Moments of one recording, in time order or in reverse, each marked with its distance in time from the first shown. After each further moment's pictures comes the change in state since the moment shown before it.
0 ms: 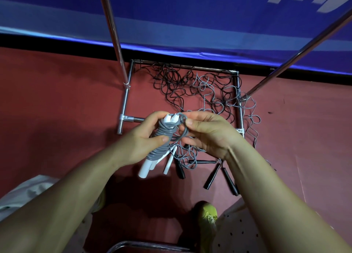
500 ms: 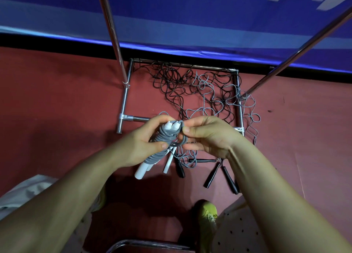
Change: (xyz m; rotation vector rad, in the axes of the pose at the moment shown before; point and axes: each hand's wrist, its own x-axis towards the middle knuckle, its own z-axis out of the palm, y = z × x) left_hand -0.003 -0.006 0.000 0.042 -0.073 -0.012; right_hand -0.003 0.001 -0.003 -0.148 -0.037 0.109
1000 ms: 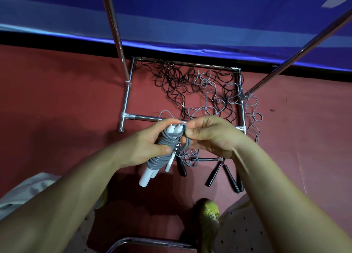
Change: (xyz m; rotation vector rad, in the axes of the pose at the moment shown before) left_hand -0.003 0.009 0.003 -0.142 -0.098 -0.060; right_hand -0.001 0.005 -0.003 -0.117 -0.058 -0.041
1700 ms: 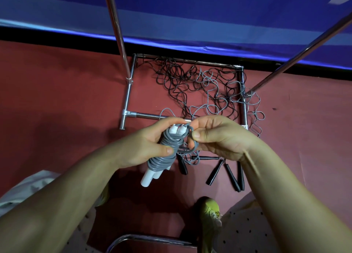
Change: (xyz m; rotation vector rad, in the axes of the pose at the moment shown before) left_hand -0.006 0.010 0.001 -0.112 -0.048 -0.016; right_hand -0.006 -0.003 -0.002 0.100 -0.200 -0.088
